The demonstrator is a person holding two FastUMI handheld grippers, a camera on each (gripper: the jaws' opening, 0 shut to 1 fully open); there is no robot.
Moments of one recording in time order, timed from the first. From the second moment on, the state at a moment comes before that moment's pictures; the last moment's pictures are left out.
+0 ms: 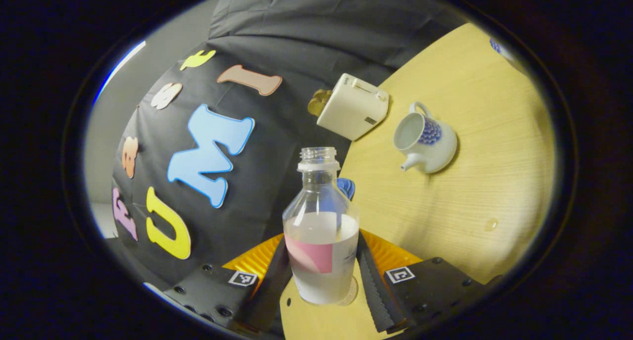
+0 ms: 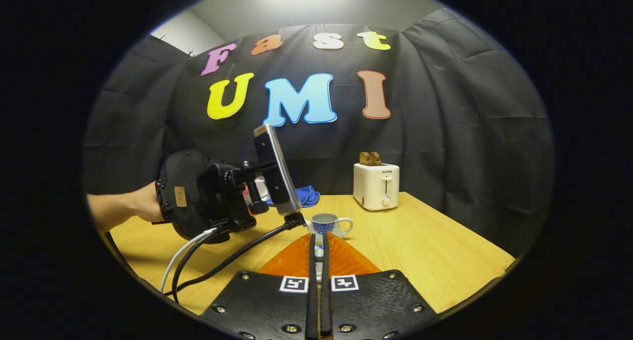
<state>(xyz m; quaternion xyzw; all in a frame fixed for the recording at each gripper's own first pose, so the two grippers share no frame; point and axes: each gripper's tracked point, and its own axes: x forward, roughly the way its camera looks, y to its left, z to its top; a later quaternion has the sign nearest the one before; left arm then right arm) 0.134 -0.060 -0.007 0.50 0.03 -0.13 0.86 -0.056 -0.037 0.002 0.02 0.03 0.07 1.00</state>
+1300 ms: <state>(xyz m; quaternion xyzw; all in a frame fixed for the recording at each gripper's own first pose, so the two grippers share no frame) 0.201 0.097 -0.017 0.01 0.04 -0.04 1.00 -0.023 -0.019 -0.007 0.03 0.04 0.09 0.99</state>
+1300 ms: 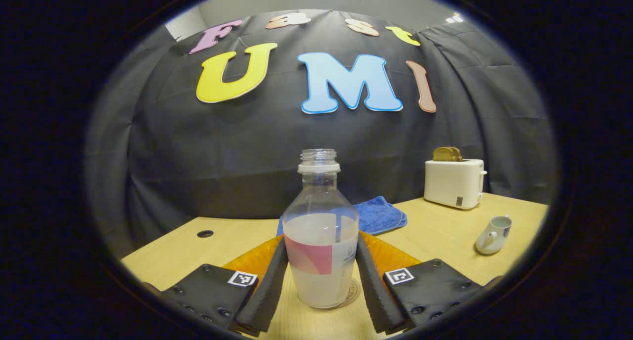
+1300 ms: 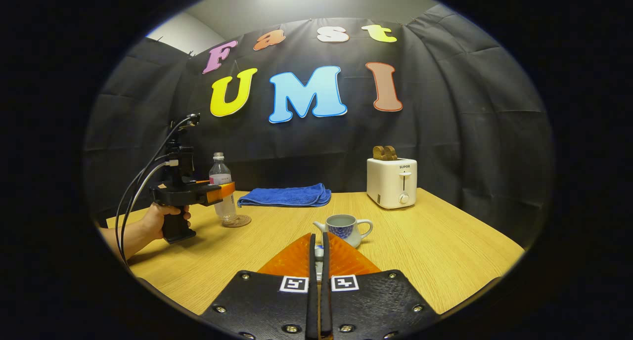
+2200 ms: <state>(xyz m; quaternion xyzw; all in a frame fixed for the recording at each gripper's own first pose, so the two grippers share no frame) 0.221 0.098 -0.032 0.02 0.05 -0.02 1.00 -0.019 -0.029 -0.013 0.03 0.05 0.08 1.00</state>
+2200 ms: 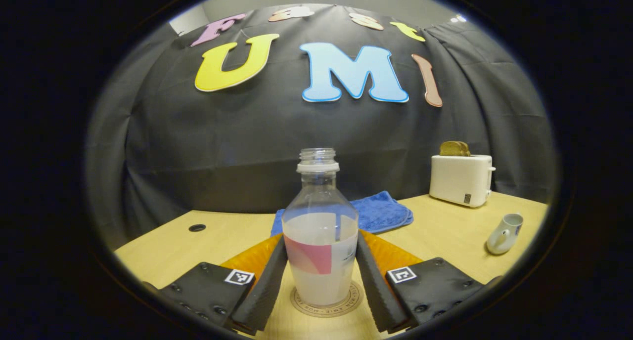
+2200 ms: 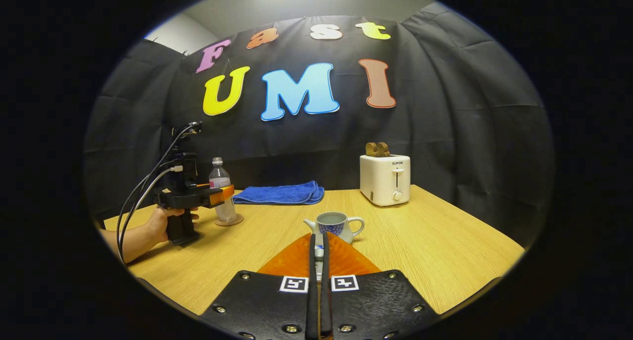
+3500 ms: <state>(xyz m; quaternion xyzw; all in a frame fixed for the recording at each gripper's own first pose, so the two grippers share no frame) 0.120 0.096 0.000 -0.02 0.03 -0.01 1.00 -0.015 -0.022 0.017 0.02 0.02 0.08 1.00</state>
